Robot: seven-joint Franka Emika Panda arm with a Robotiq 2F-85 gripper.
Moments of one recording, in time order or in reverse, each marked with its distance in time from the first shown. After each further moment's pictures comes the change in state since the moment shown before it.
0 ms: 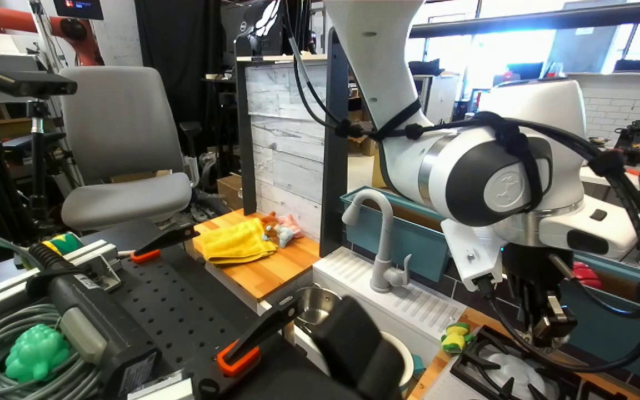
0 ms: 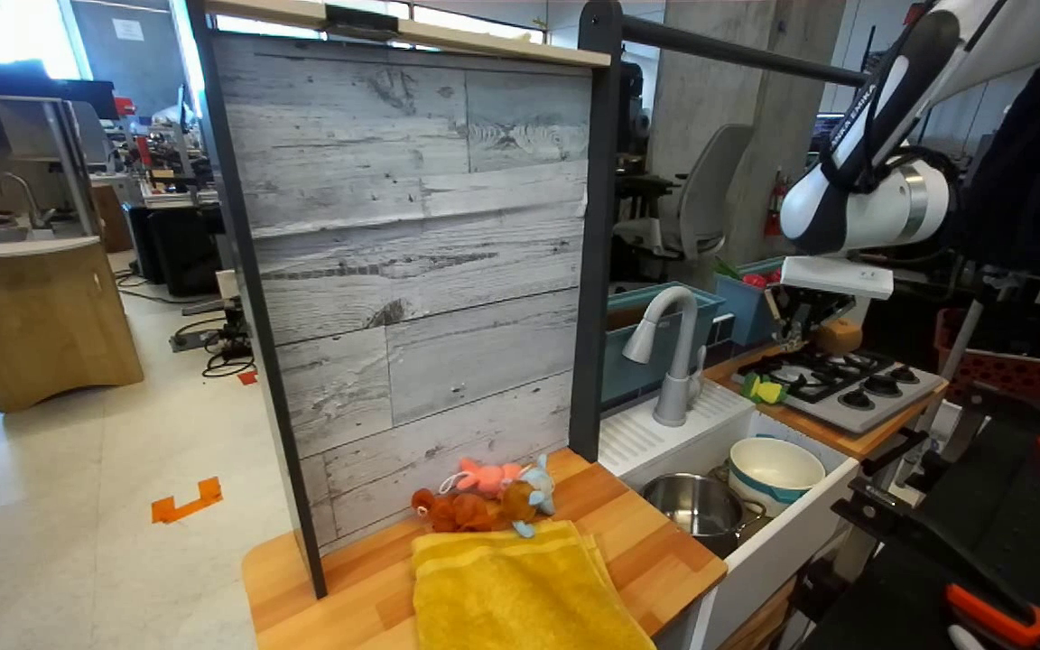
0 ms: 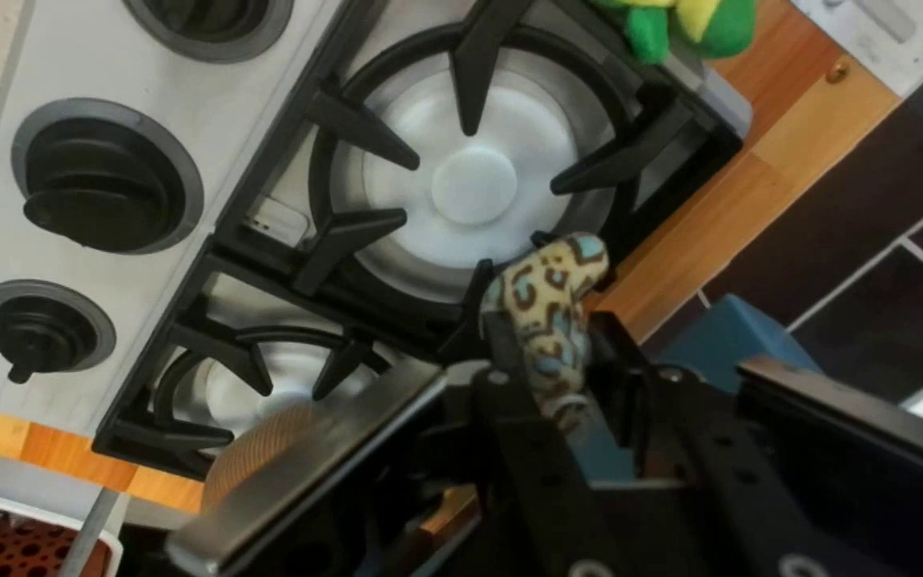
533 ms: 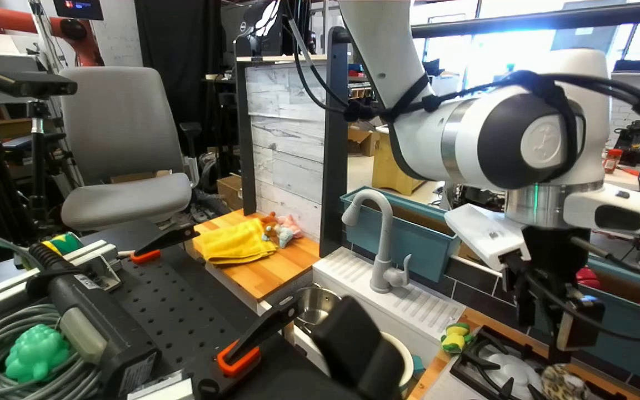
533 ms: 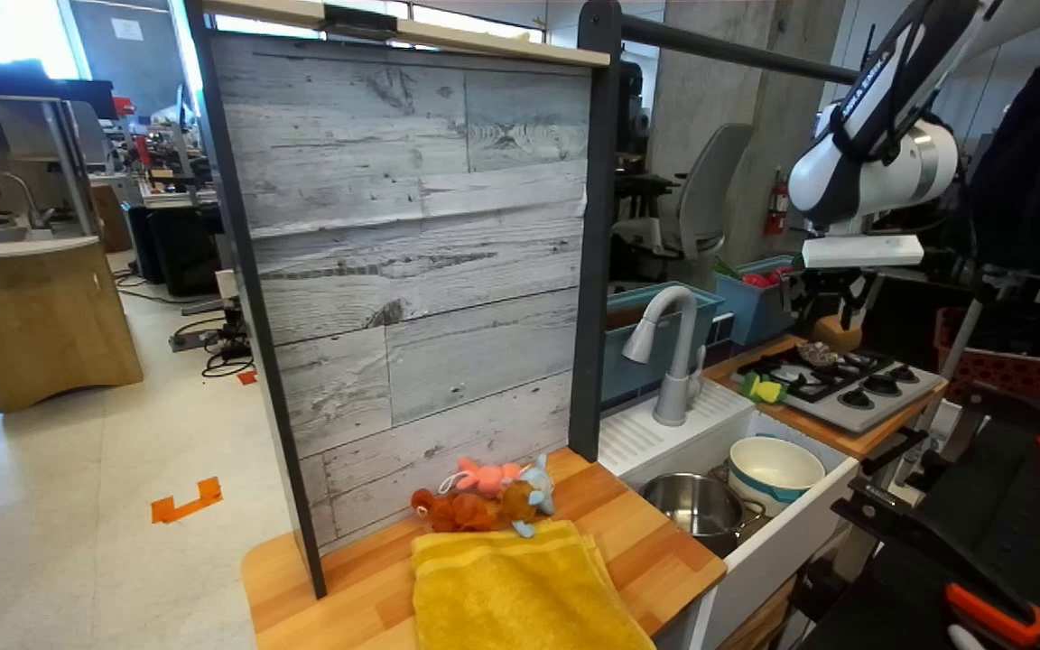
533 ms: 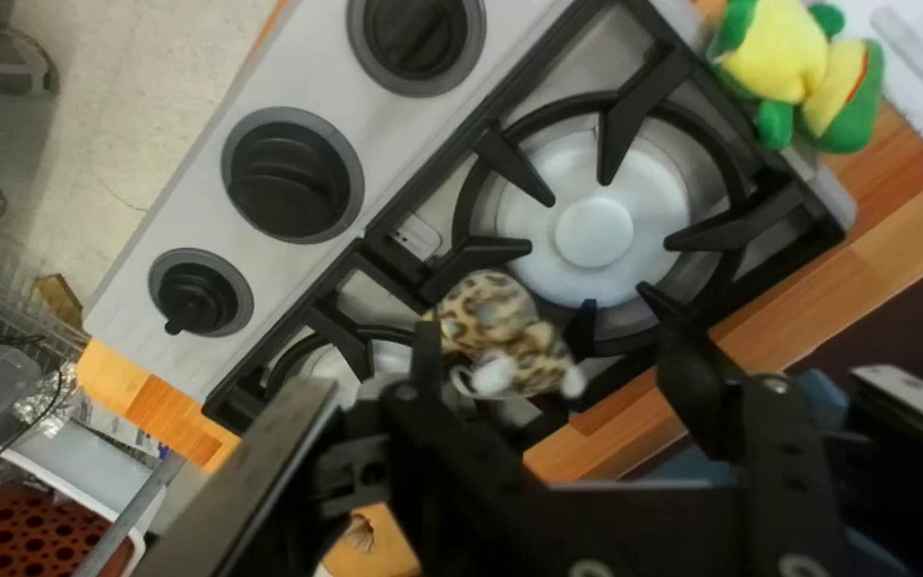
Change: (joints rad) arm 0.040 -0.068 -0.072 -0.004 -0.101 -0.256 -0.064
